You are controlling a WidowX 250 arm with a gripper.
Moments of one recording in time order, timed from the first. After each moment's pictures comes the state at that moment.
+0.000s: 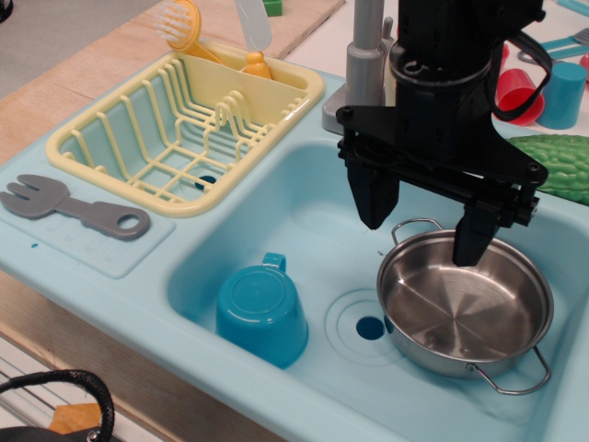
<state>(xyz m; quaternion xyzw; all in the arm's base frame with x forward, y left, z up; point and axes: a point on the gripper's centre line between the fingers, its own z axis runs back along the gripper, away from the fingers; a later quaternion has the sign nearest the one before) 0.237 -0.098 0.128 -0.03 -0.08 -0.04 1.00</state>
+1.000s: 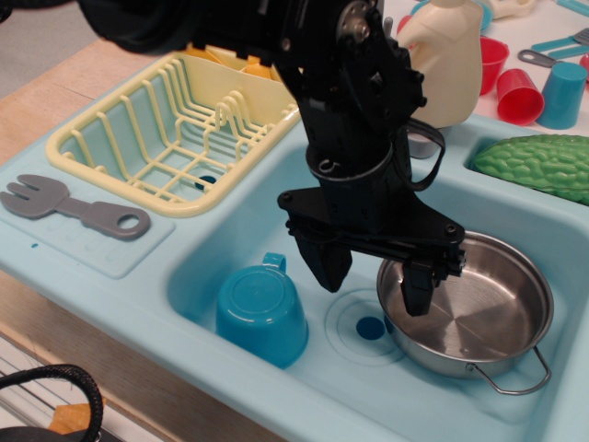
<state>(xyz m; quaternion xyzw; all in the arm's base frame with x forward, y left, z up) 0.224 -0.078 0.082 -0.09 -0.10 0.03 0.99</state>
